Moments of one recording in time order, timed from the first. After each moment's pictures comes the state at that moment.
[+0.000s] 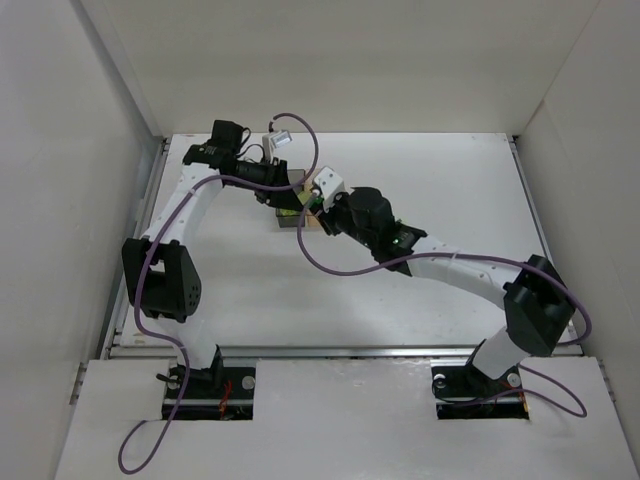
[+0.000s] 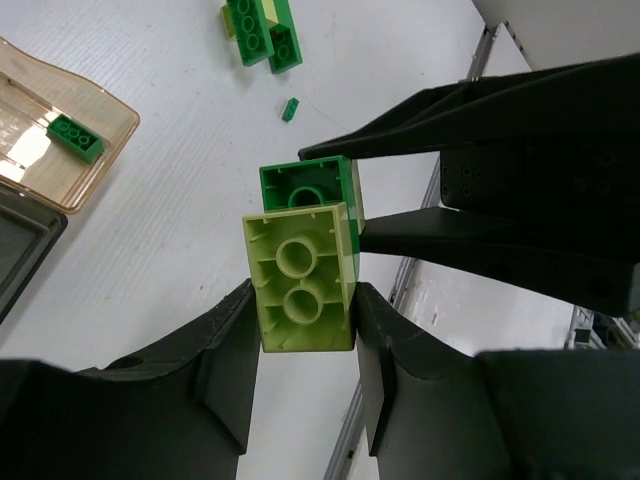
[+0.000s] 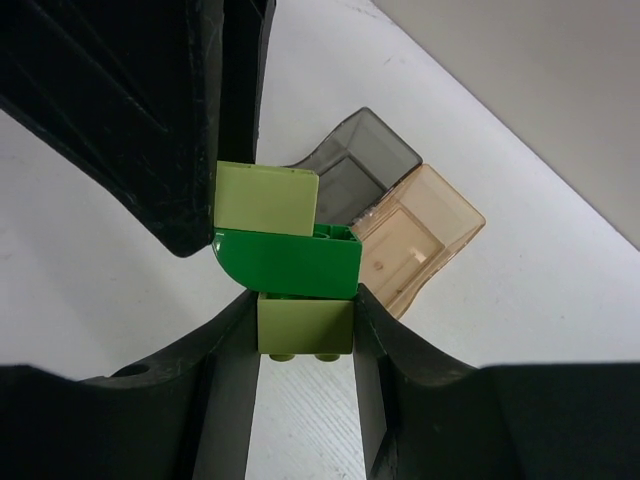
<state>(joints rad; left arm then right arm) -0.18 1.74 1.61 -0.92 1.05 0.24 0.85 1.58 1.13 0.22 0.10 -0.24</state>
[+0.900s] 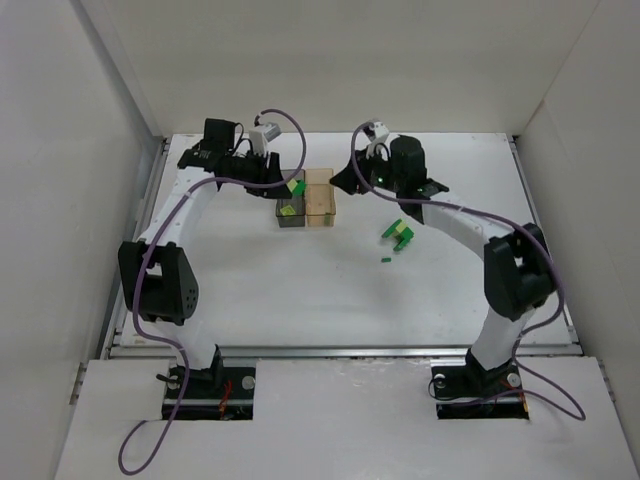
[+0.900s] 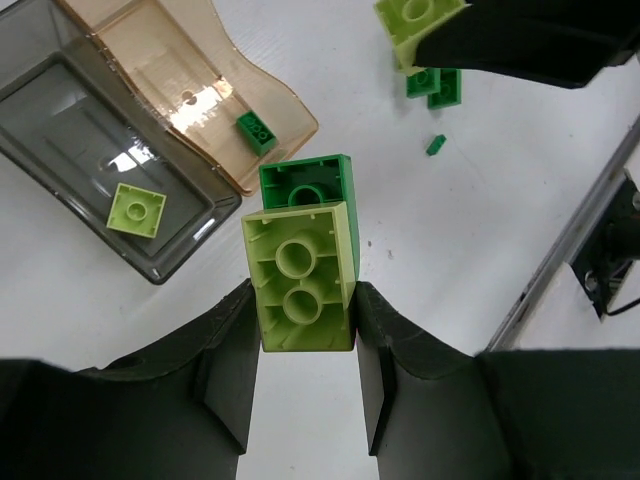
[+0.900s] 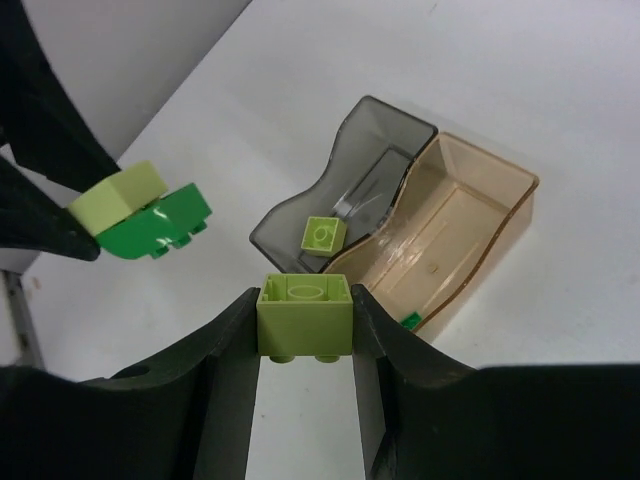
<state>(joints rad) -0.15 1.72 1.57 -0.74 0.78 0.12 0.47 1.76 1.30 0.20 -0.45 0.26</state>
